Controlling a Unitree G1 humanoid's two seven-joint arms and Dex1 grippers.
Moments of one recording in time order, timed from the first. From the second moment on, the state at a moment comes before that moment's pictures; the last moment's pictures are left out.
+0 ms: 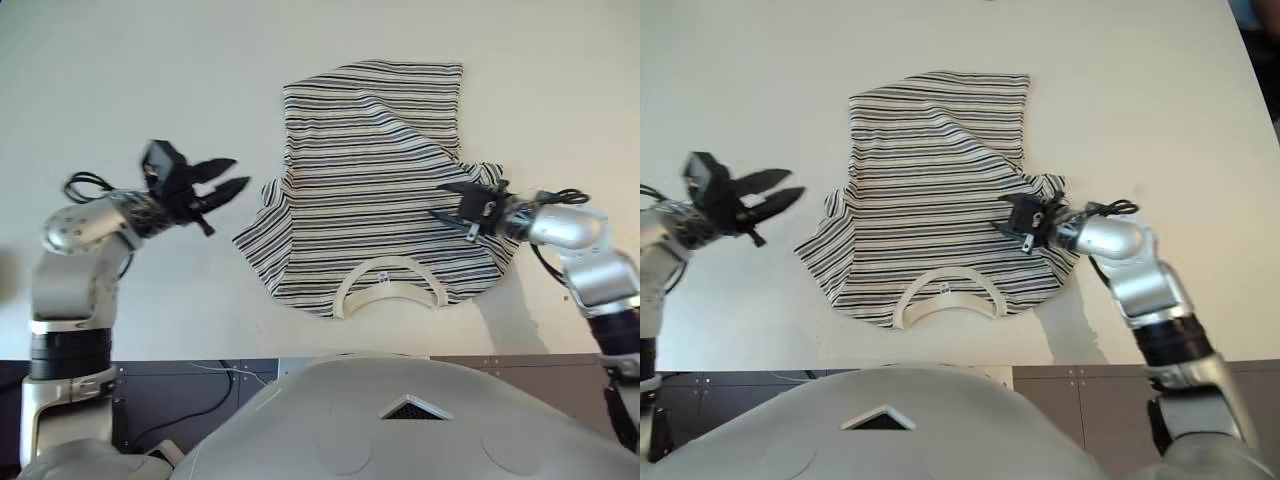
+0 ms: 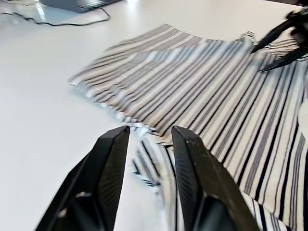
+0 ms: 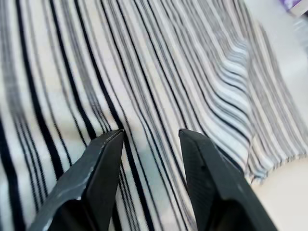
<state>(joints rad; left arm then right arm) 0.13 0.71 -0.04 -0.17 -0.33 0.28 -0.90 -0.11 -0.66 0.38 0.03 -0.14 -0.08 0.73</state>
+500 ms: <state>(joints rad) 0.21 0.74 0.12 -0.51 -0.73 0.40 -0.80 -0.09 -0.69 0.20 -0.25 0.07 0.06 0.75</state>
